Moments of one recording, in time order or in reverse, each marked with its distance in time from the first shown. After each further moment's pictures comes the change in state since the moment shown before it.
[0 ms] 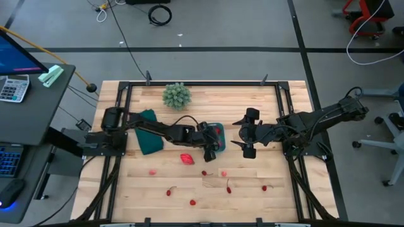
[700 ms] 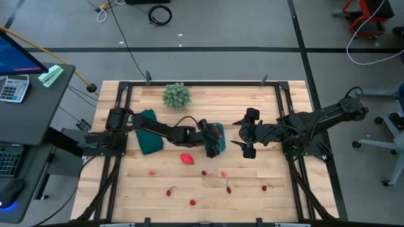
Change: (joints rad) left arm 0.021 0.056 -0.038 0.178 -0.160 -0.023; right arm 0.000 0.000 0.000 0.000 0.000 0.018
